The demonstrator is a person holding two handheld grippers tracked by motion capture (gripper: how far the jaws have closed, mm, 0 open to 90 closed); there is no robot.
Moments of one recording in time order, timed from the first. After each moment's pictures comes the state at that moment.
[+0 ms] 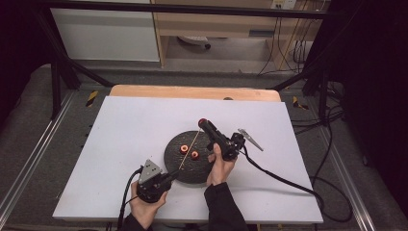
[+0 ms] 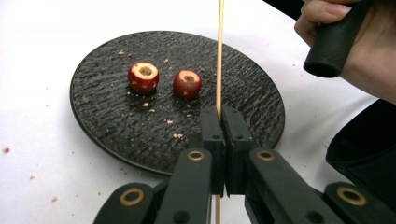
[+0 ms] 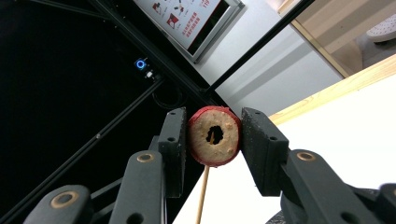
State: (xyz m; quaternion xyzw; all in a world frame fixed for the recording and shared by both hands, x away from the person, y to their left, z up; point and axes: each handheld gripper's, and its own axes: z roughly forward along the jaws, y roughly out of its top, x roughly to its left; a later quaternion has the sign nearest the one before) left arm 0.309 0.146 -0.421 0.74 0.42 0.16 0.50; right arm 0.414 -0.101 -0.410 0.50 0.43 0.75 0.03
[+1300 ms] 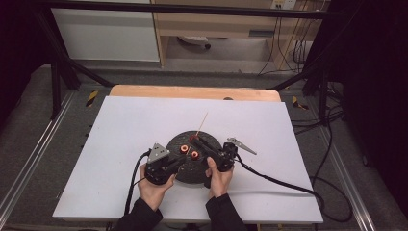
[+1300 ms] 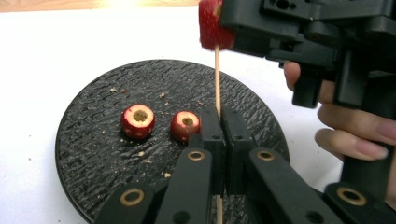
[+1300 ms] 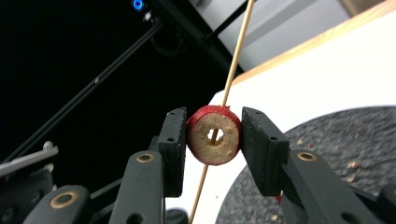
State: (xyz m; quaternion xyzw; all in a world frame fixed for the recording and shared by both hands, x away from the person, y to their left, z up) left arm 0.350 0.129 -0.402 0.75 0.42 0.14 0.50; right arm 0.394 -0.091 -0.429 0.49 0.52 0.70 -0.02
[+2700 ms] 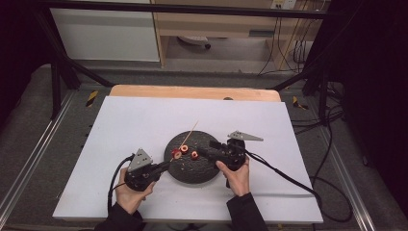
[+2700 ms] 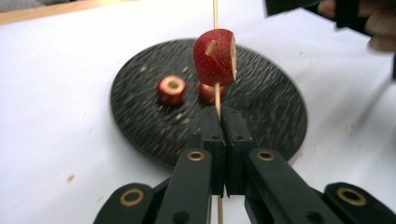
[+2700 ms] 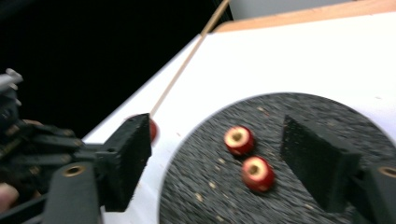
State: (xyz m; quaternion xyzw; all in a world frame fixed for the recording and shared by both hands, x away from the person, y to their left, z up) left arm 0.334 0.183 -0.404 0.78 0.37 0.16 0.47; right arm 0.395 -0.120 -0.396 0.43 0.69 0.58 0.02
